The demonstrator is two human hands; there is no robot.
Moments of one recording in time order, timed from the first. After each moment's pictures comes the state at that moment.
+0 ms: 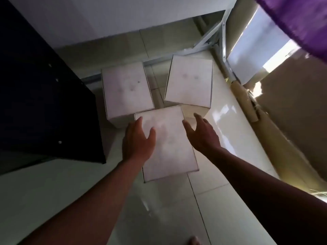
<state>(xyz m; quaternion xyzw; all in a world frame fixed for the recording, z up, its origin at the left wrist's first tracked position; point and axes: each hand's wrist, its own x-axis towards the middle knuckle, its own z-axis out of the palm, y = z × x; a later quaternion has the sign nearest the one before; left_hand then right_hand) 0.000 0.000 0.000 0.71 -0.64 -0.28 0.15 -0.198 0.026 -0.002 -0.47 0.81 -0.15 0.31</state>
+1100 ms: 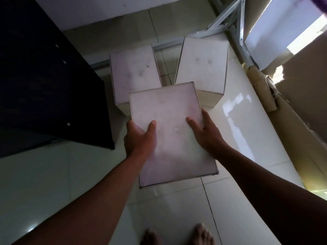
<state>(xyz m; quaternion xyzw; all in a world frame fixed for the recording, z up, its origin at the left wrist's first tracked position) 0.015 0.034 0.001 0.81 -0.42 -0.36 0.20 -0.179 0.063 -0.012 -0.40 0.74 -0.28 0.46</state>
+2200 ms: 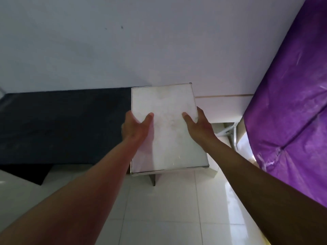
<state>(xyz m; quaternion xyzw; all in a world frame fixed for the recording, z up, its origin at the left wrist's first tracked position) 0.124 0.117 0.674 0.76 -0.44 -0.24 0.42 -0.075 0.098 0.653 -0.53 0.63 -0.39 0.41</state>
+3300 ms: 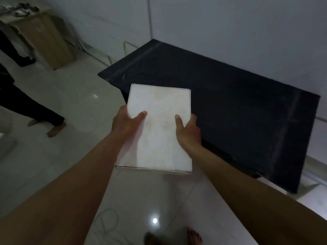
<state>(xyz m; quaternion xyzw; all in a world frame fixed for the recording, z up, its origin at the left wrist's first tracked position) 0.672 0.326 0.631 0.88 -0.20 -0.13 0.40 0.505 0.216 0.600 -0.64 0.52 -0.21 0.52</state>
